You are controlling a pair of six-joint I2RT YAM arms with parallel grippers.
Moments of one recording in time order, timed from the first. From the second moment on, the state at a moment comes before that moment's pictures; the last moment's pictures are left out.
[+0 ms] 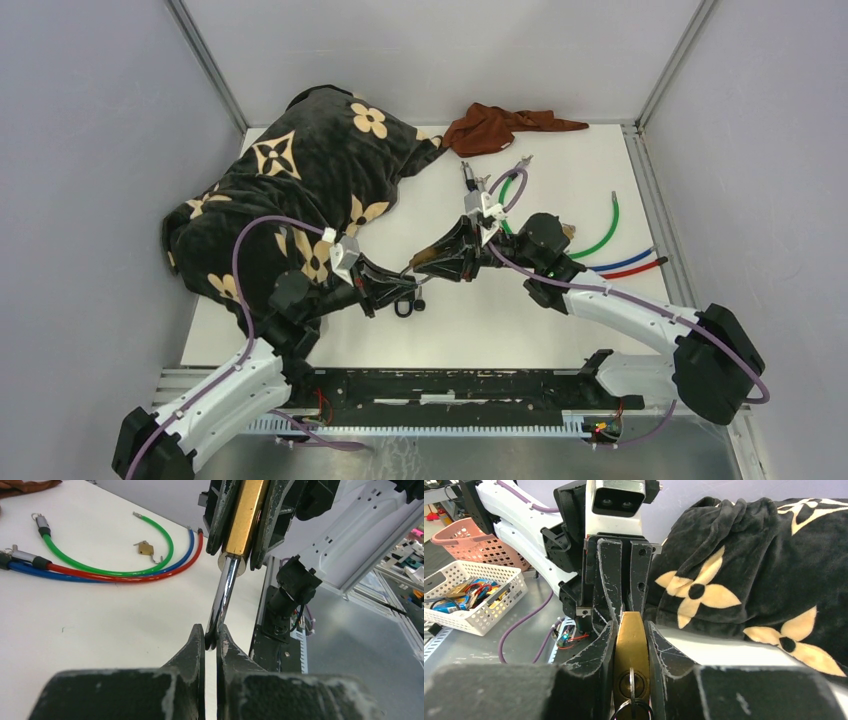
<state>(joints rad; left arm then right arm) -0.63 0.63 0.27 0.54 0.61 -0.41 0.78 1.23 0.70 0.74 -0.79 0.28</state>
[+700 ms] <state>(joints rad) -0.52 0.60 0.34 0.38 0.76 -0.37 0.80 1.16 0.70 0.53 -0.73 0.11</state>
